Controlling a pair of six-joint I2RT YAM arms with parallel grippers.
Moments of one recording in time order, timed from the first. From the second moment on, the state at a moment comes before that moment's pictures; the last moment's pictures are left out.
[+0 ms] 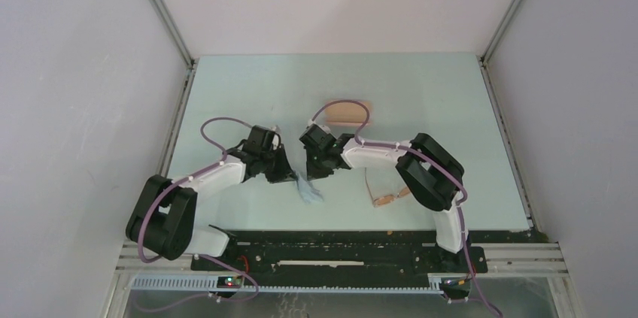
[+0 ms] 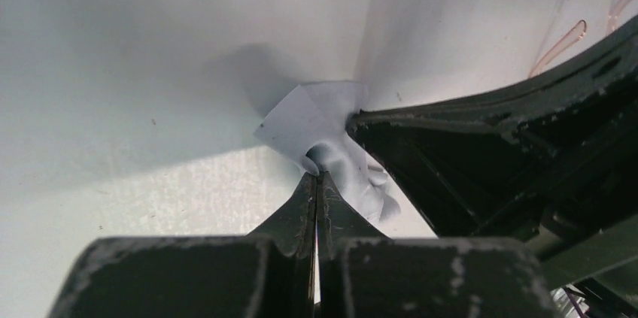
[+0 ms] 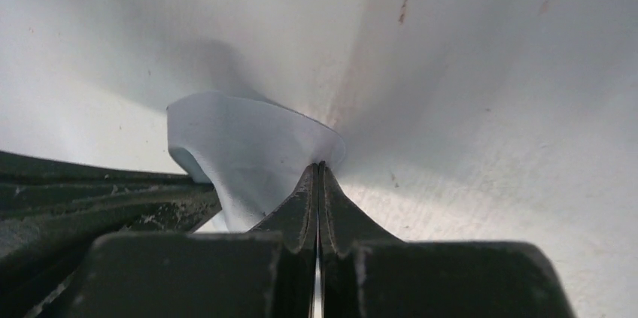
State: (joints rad) left arm -0.41 1.37 0.64 -0.28 0.26 -0.68; right arm 0.93 2.01 1.34 -0.36 -0.02 0.79
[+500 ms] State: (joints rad) left arm -0.41 1.16 0.64 -0.38 0.40 -0.64; right arm 0.96 1.65 1.16 -0.36 0.20 0.83
